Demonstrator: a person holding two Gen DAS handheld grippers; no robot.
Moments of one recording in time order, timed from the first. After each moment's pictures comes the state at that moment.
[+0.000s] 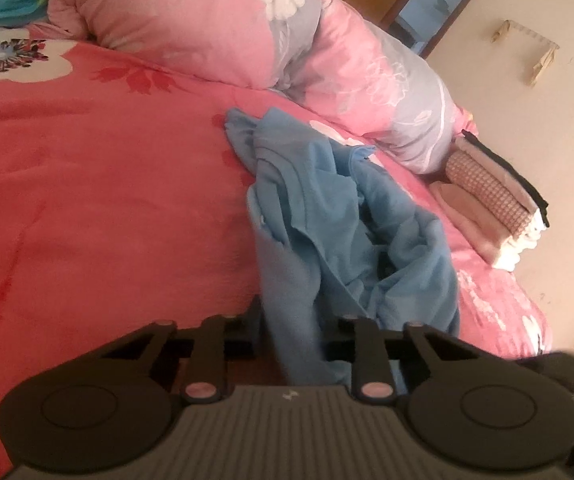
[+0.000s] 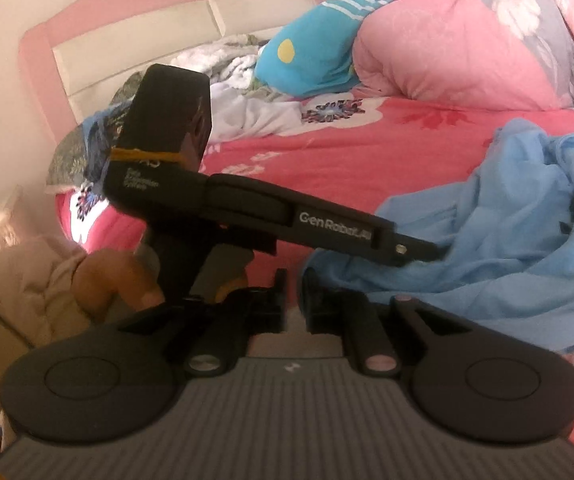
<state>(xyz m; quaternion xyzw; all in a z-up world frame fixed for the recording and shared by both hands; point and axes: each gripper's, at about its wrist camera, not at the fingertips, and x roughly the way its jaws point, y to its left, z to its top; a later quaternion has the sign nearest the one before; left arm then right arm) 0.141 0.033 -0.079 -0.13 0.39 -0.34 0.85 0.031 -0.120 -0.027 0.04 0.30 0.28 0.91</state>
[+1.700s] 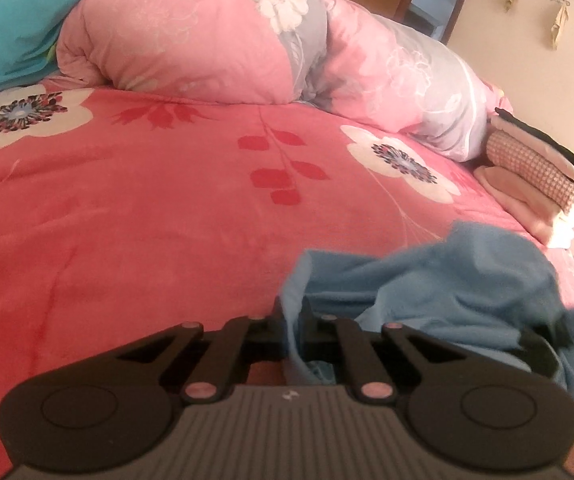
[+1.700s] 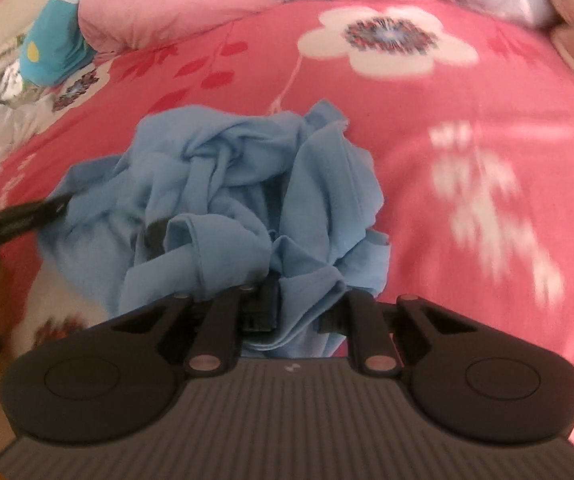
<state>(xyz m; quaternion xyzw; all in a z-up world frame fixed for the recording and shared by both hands) 0.142 0.018 -0.073 -0.04 0.36 -0.29 0.89 0.002 -0.291 -0.028 0.12 0.46 -0.02 0.88</state>
